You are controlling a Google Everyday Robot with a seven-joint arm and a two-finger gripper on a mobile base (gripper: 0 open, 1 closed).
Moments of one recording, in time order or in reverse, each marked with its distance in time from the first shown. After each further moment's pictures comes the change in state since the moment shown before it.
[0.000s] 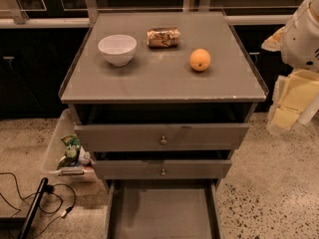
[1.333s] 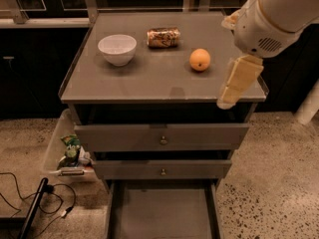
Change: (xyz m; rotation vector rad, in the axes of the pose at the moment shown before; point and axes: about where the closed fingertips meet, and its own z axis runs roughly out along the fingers) arm -0.078 -0.047 0.022 0.139 -0.170 -0.086
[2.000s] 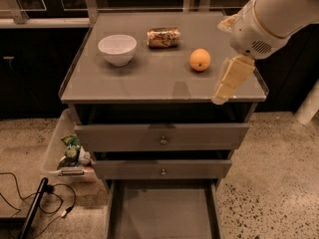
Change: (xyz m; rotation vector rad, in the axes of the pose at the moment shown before) arm 0.003 -0.022 0.030 -0.003 -0.080 0.025
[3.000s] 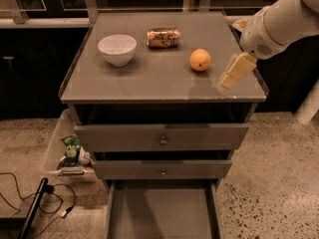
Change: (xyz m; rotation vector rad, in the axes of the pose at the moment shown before) arm 0.048 -0.065 0.041 0.108 -0.062 0.102
